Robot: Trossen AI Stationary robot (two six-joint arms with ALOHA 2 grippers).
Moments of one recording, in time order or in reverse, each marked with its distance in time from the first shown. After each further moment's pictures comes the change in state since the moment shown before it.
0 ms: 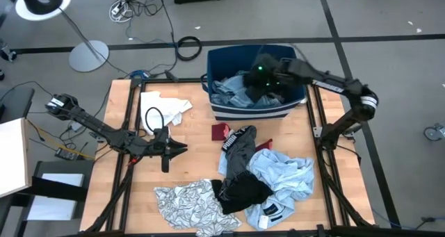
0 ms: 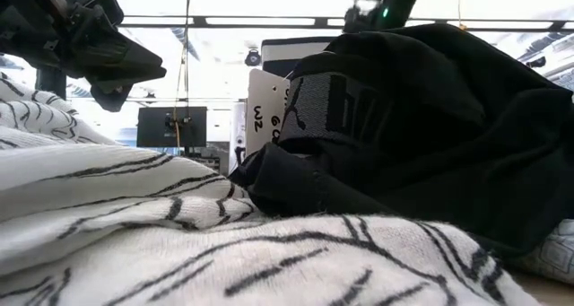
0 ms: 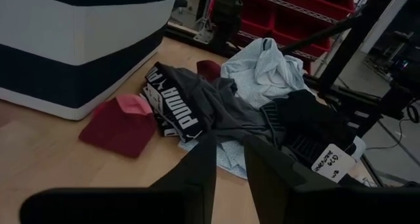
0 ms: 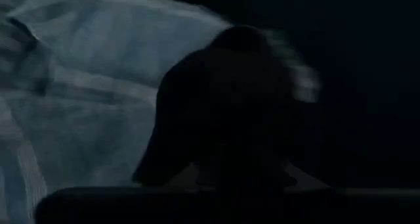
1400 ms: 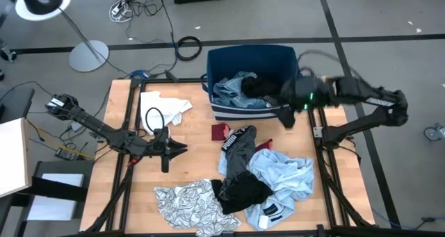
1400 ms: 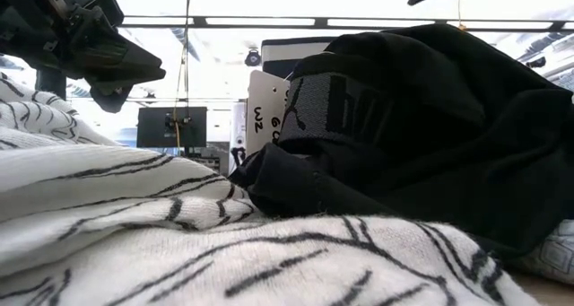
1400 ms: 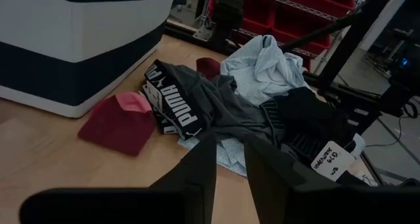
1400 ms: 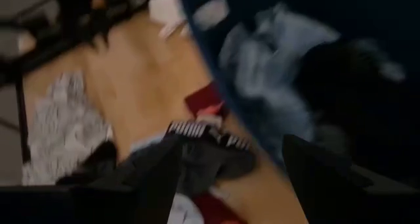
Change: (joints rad) left arm 0.000 0.000 0.000 -0.008 0.006 -0.002; right arm 0.429 -0.427 -0.041 -0.172 0.016 0.257
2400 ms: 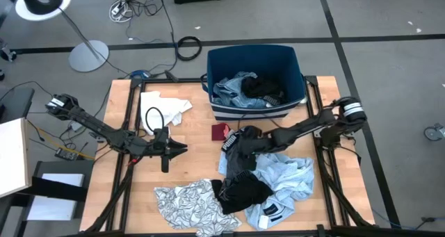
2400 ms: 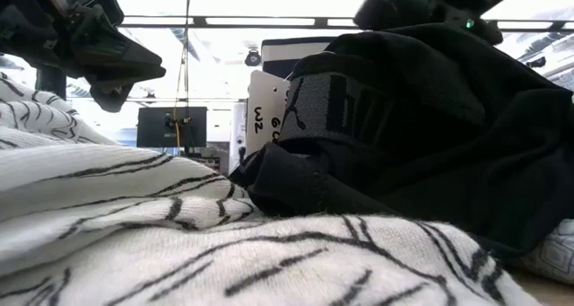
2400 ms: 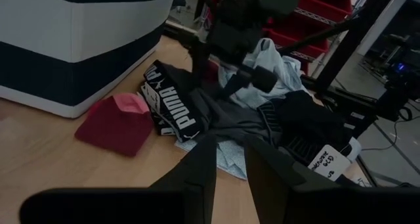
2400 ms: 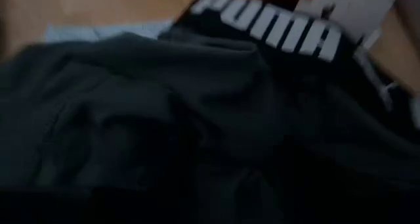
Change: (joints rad) left arm 0.000 0.000 0.000 0.009 0.001 -0.015; right arm 0.232 0.587 -0.535 0.860 0.056 -0.068
